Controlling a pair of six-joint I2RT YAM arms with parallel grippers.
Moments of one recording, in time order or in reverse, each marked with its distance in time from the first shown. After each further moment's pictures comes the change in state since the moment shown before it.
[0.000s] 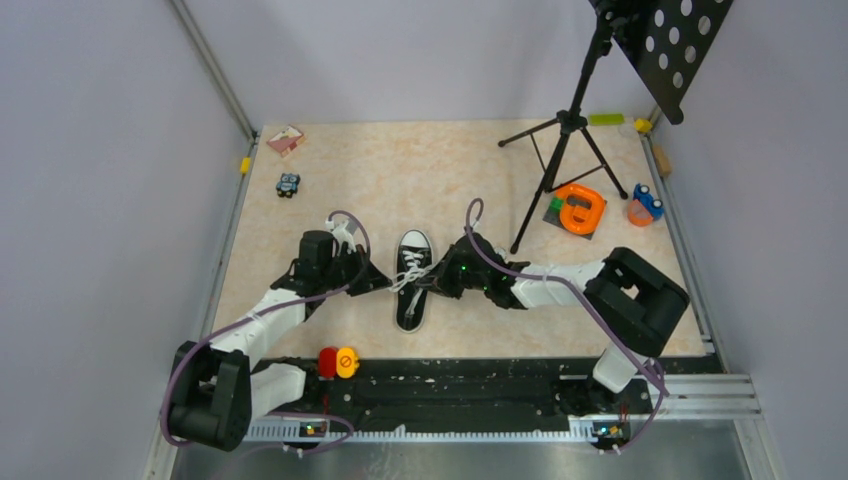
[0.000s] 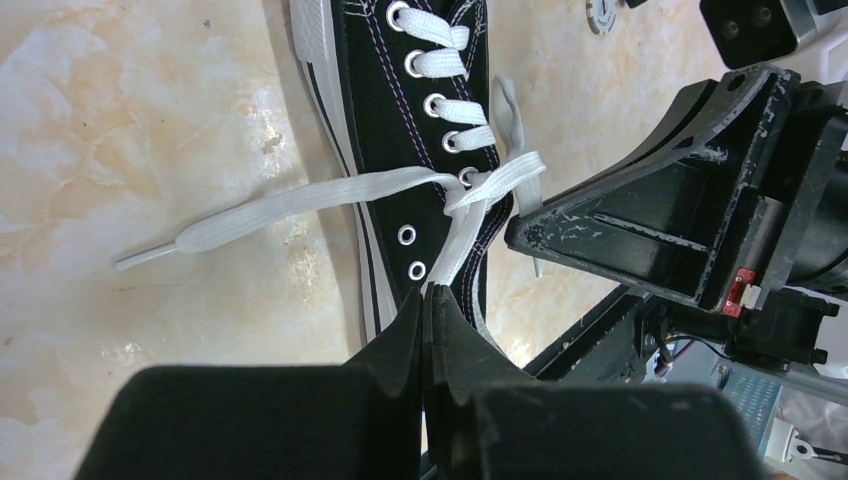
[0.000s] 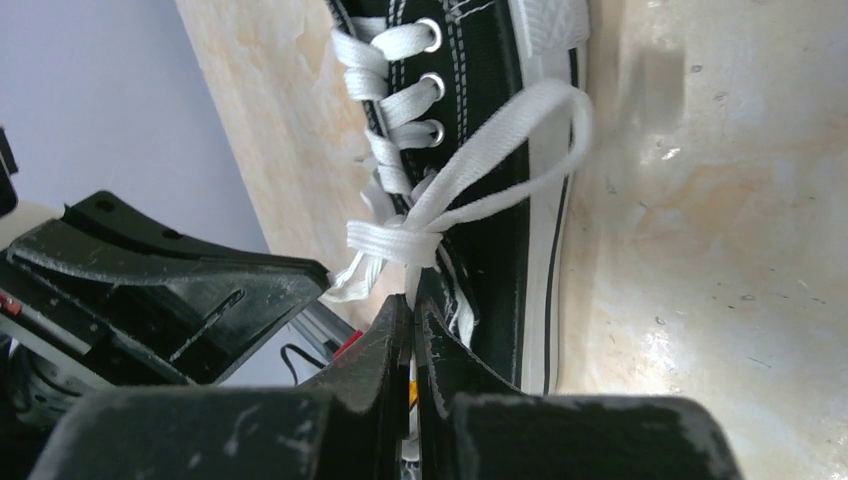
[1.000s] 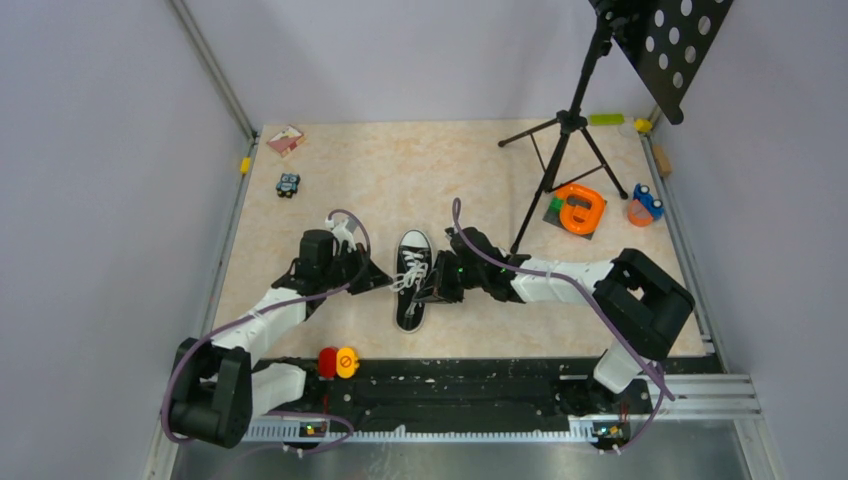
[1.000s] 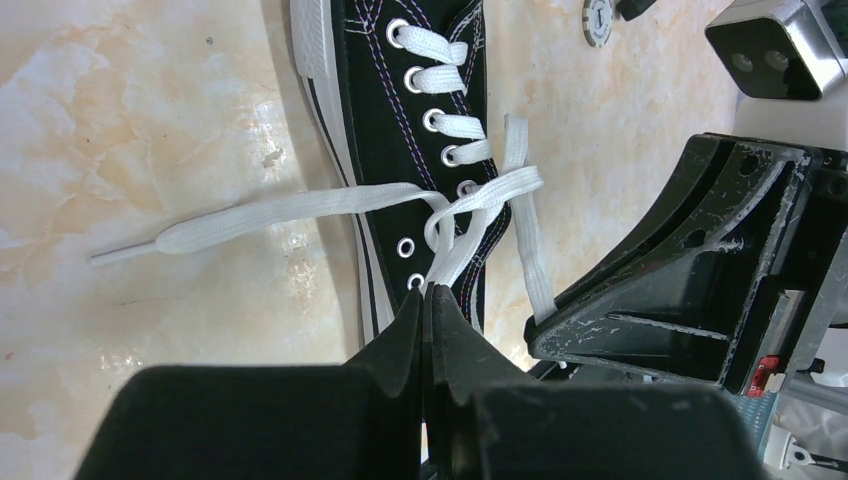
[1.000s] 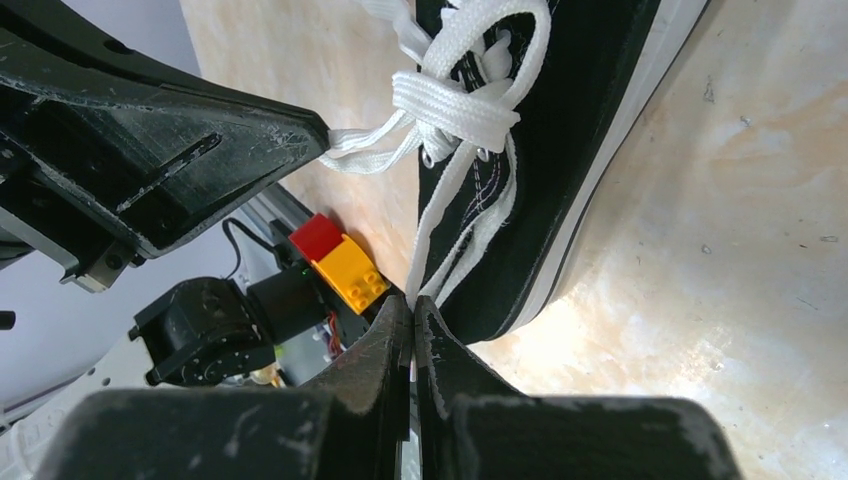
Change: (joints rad) left arm 0.000 0.015 0.000 0.031 -0.004 -0.013; right arm 0.000 -0.032 0.073 -0.180 -0.232 -0.241
